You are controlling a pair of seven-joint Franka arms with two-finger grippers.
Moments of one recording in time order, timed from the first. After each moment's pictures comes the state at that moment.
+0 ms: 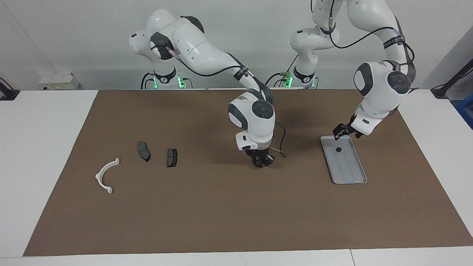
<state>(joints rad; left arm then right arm) 0.05 0.09 -0.09 -2.02 0.00 2.03 -0.07 0.57 0.83 0.12 -1.21 -0.10 2.08 1.36</state>
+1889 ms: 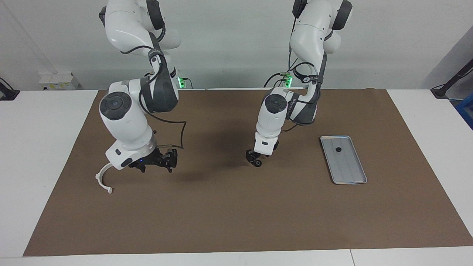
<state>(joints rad) -0.50 0.47 -0.09 -1.78 0.00 2.30 -1.02 0.03 0.46 0.12 -1.35 -0.06 1.82 0.18</state>
